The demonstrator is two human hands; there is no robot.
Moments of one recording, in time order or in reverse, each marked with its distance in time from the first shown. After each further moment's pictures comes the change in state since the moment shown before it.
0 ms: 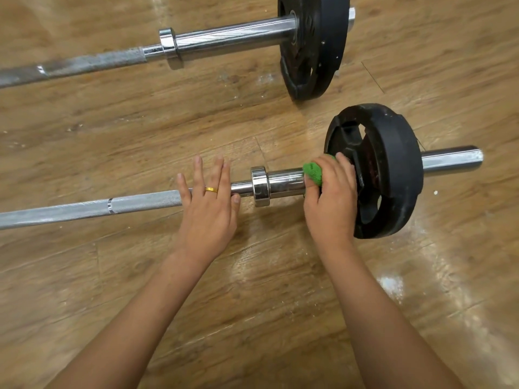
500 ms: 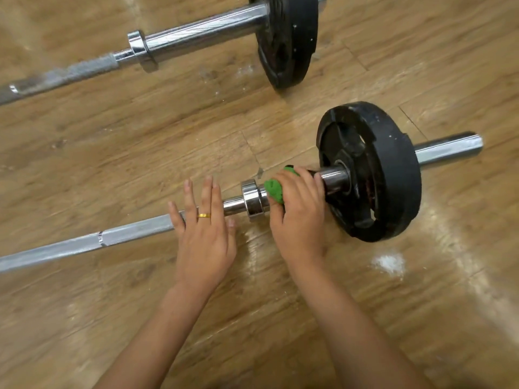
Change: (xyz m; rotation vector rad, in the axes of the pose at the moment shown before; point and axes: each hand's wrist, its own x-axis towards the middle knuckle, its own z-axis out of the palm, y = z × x) left_hand -0.041 0.012 0.001 -0.010 0.010 -0.007; right_hand -0.047 -0.030 0.013 0.058 0.055 -0.058
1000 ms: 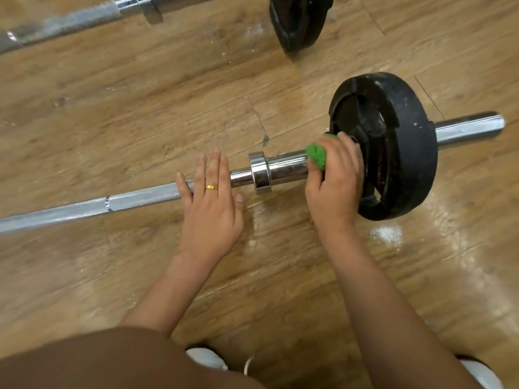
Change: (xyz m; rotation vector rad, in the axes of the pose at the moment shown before) left_hand -0.022 0.008 -0.004 0.035 -0.020 0.002; right_hand -0.005 0.036 -0.030 -0.031 0.047 0.038
